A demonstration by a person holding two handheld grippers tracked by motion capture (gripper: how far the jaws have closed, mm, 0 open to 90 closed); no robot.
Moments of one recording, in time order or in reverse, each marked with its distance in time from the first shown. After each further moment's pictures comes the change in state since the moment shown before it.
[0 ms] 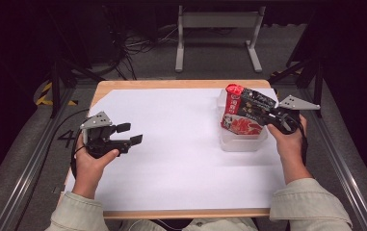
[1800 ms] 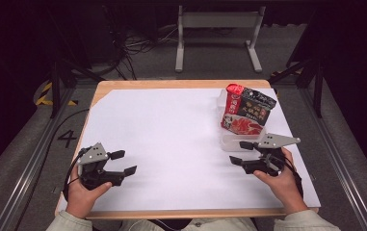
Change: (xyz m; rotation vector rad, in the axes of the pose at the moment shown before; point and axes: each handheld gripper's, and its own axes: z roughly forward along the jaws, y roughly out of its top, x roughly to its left) left arm -0.018 -0.075 -0.011 0.062 -0.011 0.072; right arm 0.106 -0.039 -0.028 0.182 0.251 -0.035
